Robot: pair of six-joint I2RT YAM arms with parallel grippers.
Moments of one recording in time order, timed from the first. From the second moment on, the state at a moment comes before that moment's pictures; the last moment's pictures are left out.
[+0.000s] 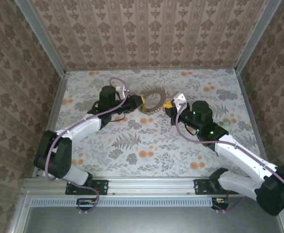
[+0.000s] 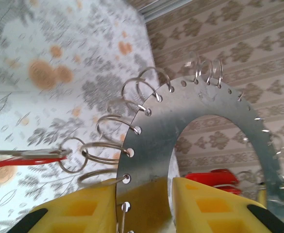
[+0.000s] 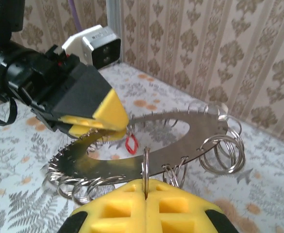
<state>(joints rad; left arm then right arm) -0.50 1.50 0.90 0.23 0.67 -0.93 0.52 1.06 0.73 0.10 -0.20 -0.10</state>
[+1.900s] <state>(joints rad) -0.65 1.29 0.70 0.26 0.77 0.26 0.45 1.30 0.90 -0.38 -0.66 -0.68</state>
